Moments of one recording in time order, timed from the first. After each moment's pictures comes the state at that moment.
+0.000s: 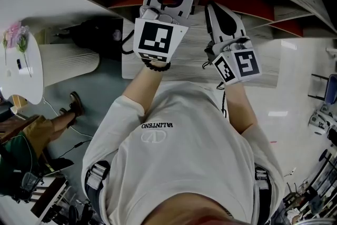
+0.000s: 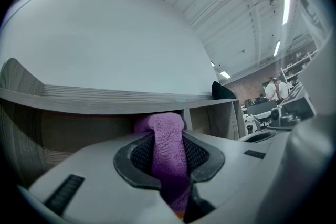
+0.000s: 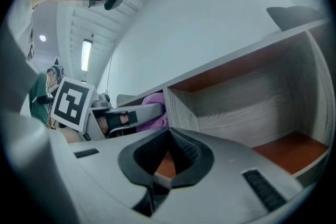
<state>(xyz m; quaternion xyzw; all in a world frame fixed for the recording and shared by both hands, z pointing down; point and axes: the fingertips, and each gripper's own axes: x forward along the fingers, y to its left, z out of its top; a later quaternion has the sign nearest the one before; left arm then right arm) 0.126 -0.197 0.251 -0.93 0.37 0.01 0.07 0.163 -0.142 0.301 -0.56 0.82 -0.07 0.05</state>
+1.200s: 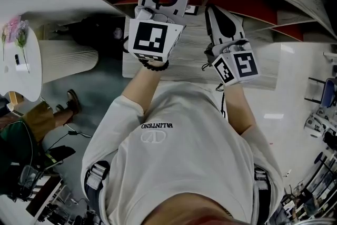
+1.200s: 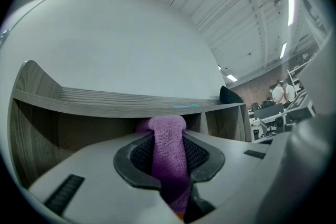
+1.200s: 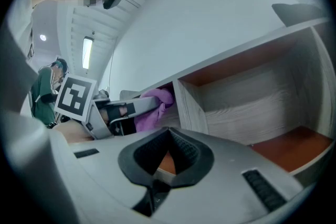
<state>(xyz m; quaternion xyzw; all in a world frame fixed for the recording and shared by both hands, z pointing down) 0.091 -0.206 0.246 -0.91 0.40 0.03 0.06 0.145 -0.143 0.310 -0.55 0.83 -0.08 0.04</state>
